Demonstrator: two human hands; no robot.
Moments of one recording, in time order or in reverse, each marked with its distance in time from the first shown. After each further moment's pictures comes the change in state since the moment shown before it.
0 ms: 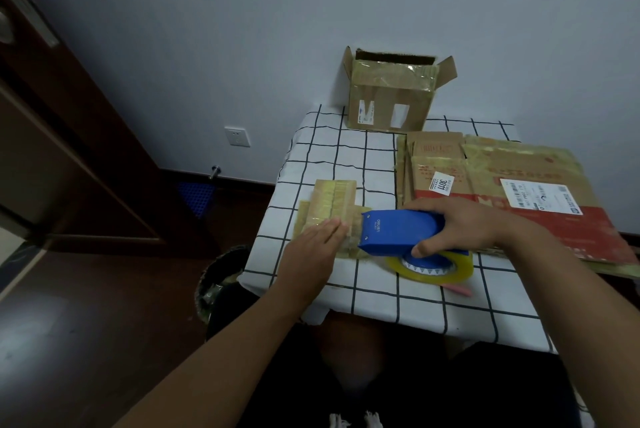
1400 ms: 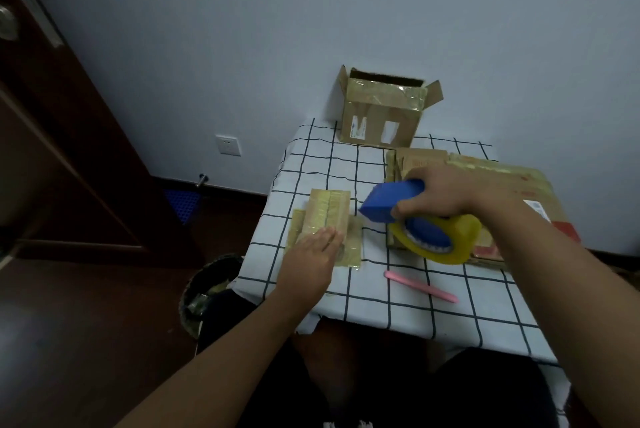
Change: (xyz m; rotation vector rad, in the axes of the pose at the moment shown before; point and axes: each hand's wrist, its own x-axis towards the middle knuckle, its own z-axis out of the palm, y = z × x) left_hand -0.004 0.004 0.006 -0.050 0.141 0.011; right_hand 0.010 -0.068 -0.037 -0.364 0.218 0.208
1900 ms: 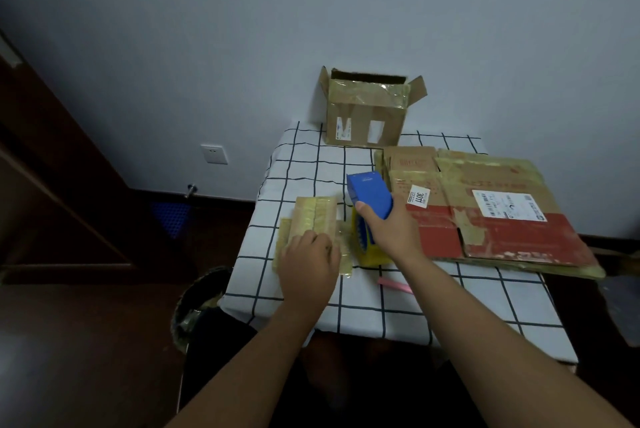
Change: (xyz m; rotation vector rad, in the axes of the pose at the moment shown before) left_hand 0.028 0.029 0.002 -0.069 0.087 -0.404; right_hand 0.026 -0.018 0.116 0.887 0.453 0.239
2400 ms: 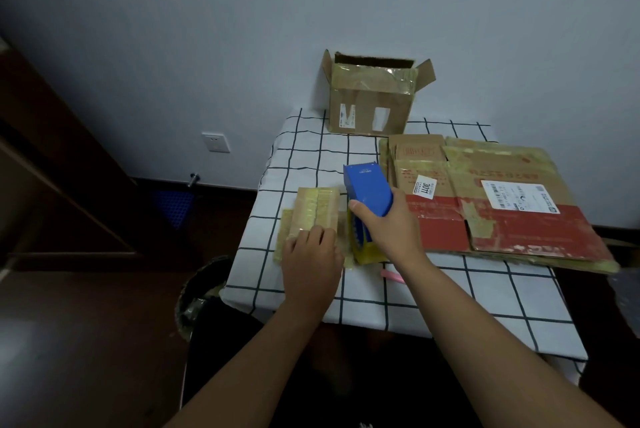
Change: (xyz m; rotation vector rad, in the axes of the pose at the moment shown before) left_hand -0.005 -0.001 0.005 0.127 -0.008 0.126; right_hand -0.009 0.002 0.009 0.032 0.003 -0.005
